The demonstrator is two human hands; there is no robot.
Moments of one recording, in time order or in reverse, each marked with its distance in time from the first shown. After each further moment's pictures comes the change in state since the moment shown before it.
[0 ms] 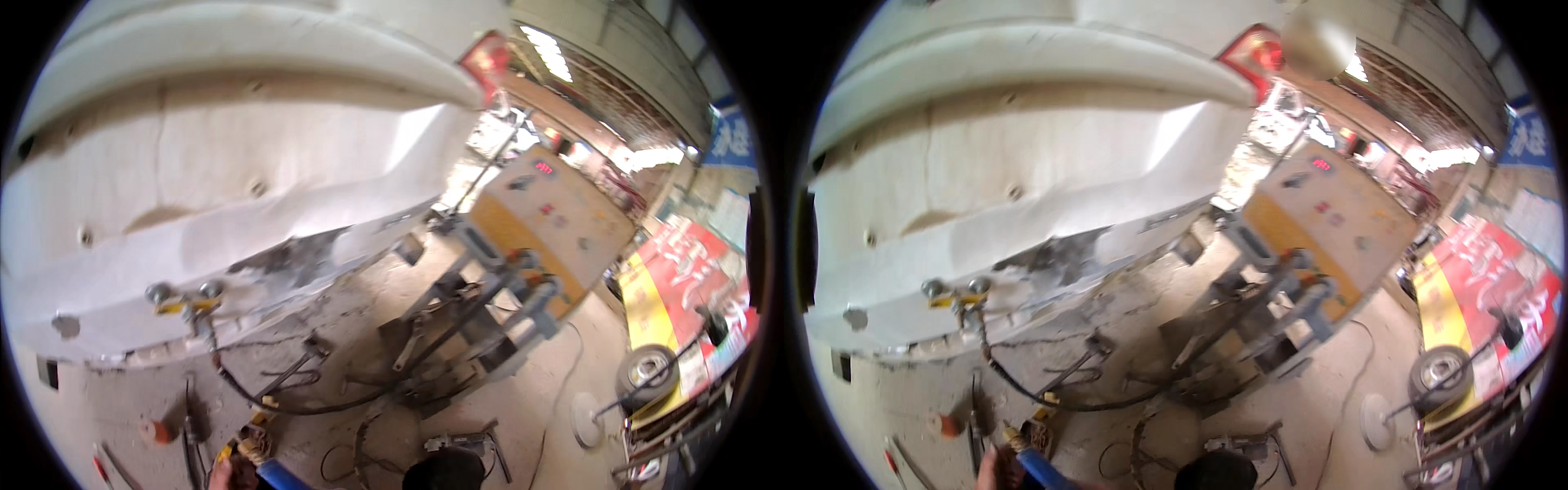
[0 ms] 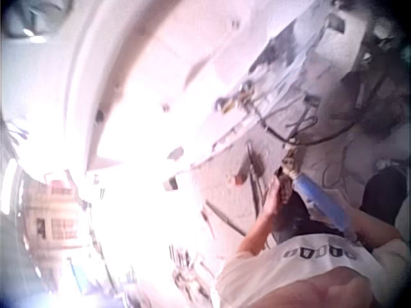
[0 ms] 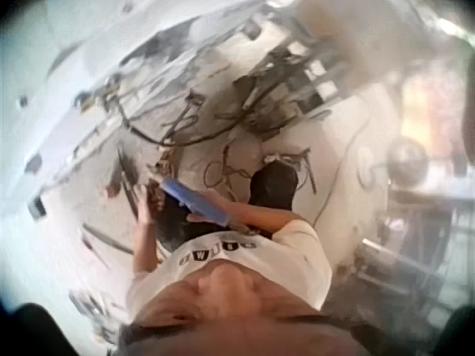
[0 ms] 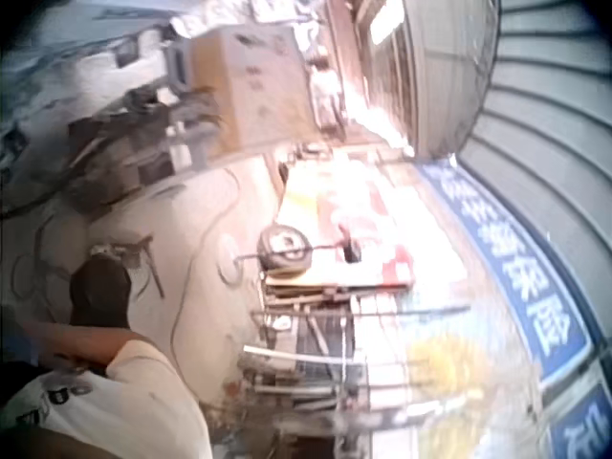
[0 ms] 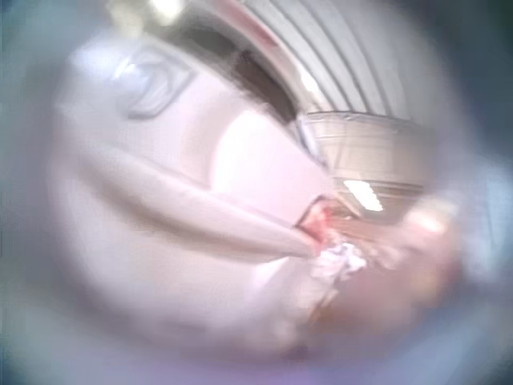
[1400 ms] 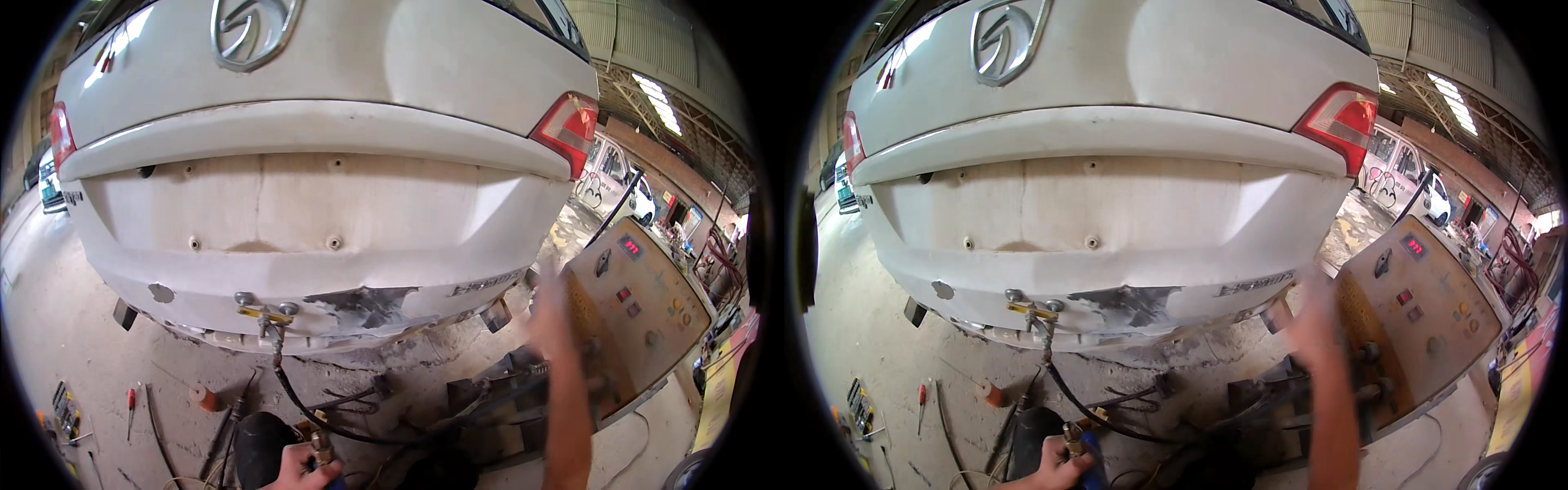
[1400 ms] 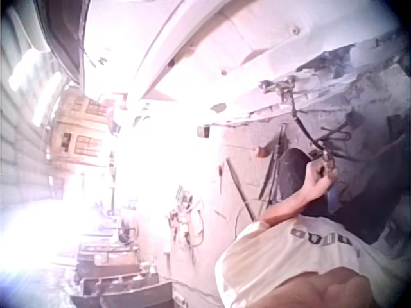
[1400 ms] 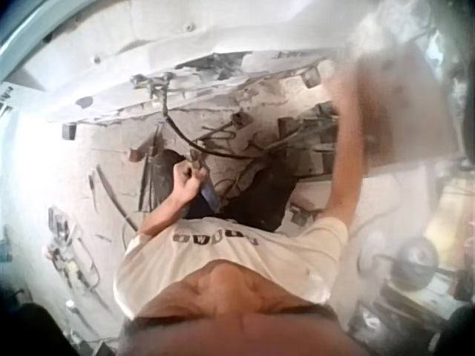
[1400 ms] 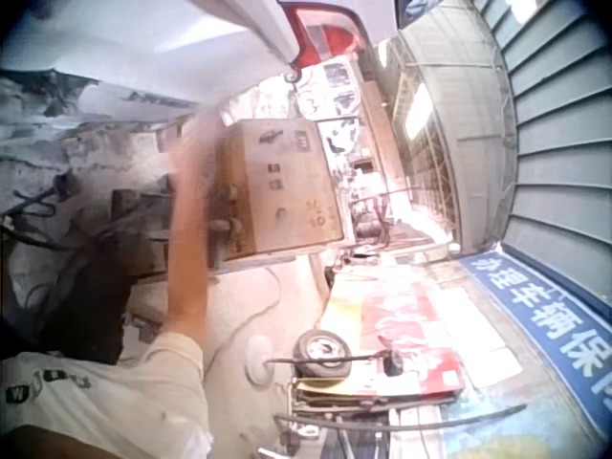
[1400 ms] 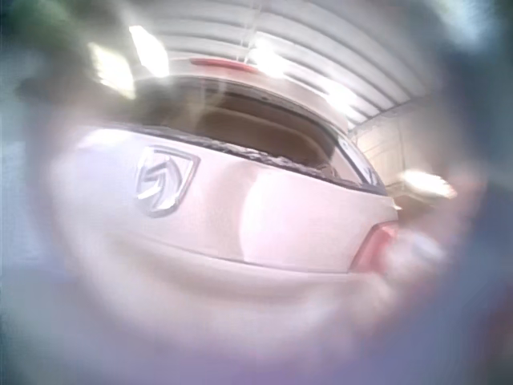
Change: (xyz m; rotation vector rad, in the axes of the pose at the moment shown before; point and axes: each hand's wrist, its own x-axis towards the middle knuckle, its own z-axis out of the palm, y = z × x) left_hand -0.046 0.040 0.233 0.371 0.127 0.953; right_hand 0.050 -0.151 -0.389 -1.009 0.820 -0.328
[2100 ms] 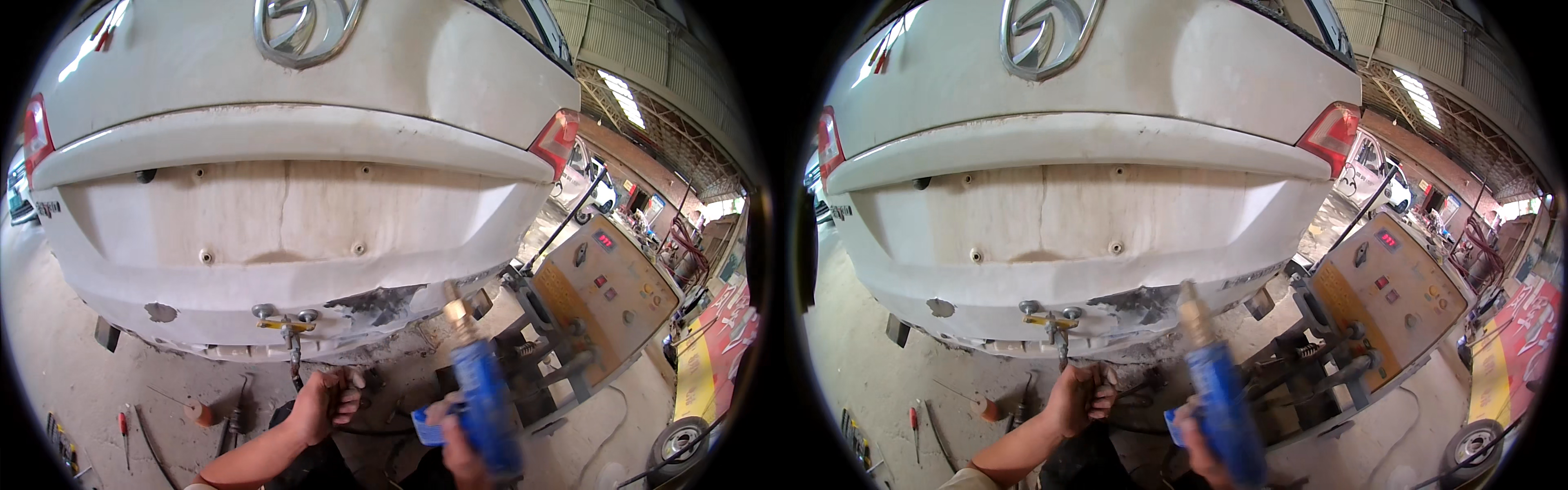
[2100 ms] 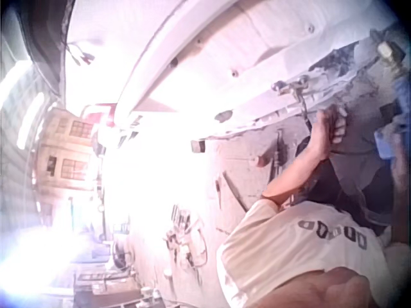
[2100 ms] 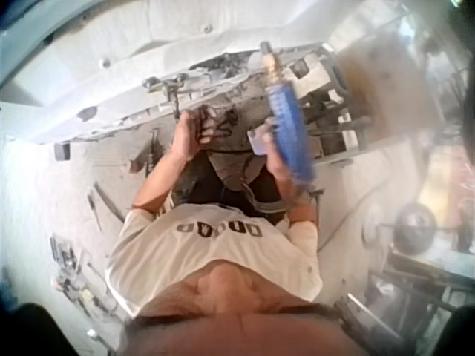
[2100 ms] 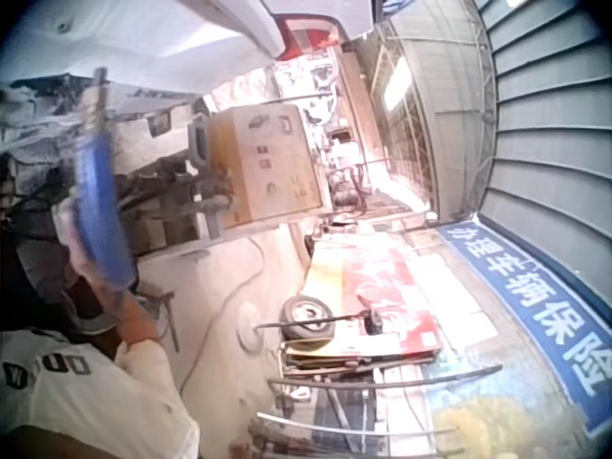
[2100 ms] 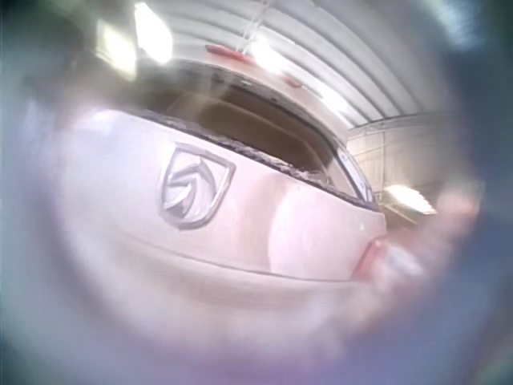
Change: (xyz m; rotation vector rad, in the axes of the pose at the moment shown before) left_hand 0.122 0.016 -0.054 -0.652 -0.388 -0.604; right_hand -0.179 -0.167 0.080 0.993 0.223 0.069
